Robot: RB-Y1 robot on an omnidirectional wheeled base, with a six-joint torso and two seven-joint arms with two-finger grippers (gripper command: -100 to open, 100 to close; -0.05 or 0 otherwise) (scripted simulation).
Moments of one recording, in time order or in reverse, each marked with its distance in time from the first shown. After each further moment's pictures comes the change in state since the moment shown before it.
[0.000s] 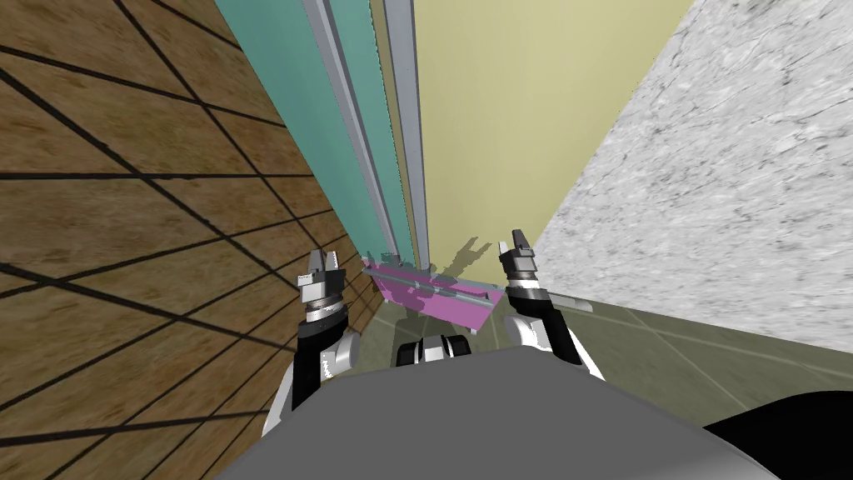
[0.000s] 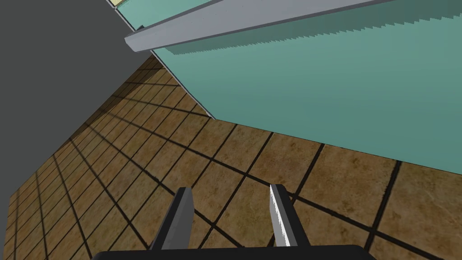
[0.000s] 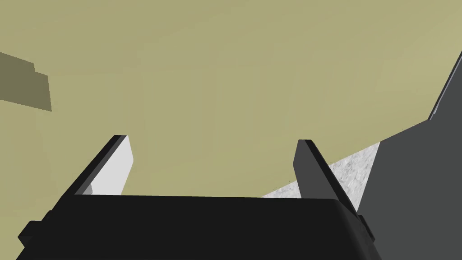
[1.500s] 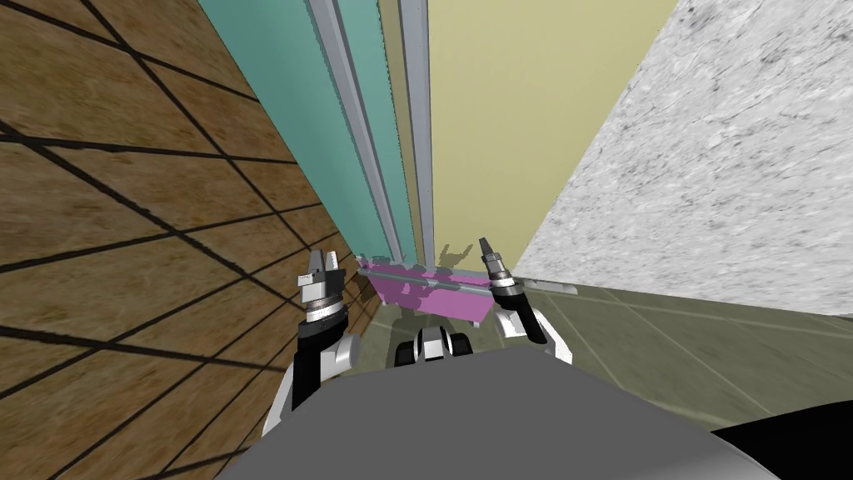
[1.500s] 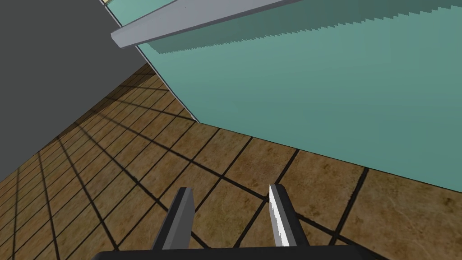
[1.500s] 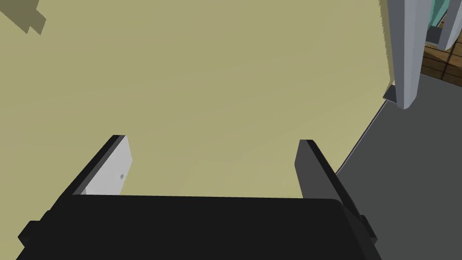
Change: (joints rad) left arm 0.000 0.000 0.000 0.000 0.000 0.000 0.000; right arm -0.132 -0.124 0.075 0.233 0.128 -0.159 0.340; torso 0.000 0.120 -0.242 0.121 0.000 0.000
